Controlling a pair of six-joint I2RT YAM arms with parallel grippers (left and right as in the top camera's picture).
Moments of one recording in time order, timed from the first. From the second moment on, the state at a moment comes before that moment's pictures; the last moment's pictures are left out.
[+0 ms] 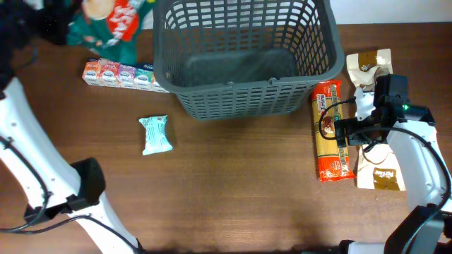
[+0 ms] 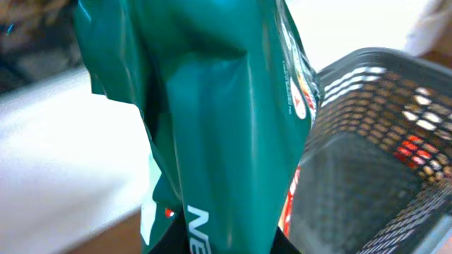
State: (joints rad) left arm 0.29 2.12 3.11 -1.47 0.71 0.48; right arm -0.19 1.54 1.15 -0.90 0.00 -0.25
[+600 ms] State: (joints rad) left arm -0.12 2.10 3.01 -1.38 0.76 0.97; right arm -0.19 1.54 1.15 -0.90 0.00 -0.25
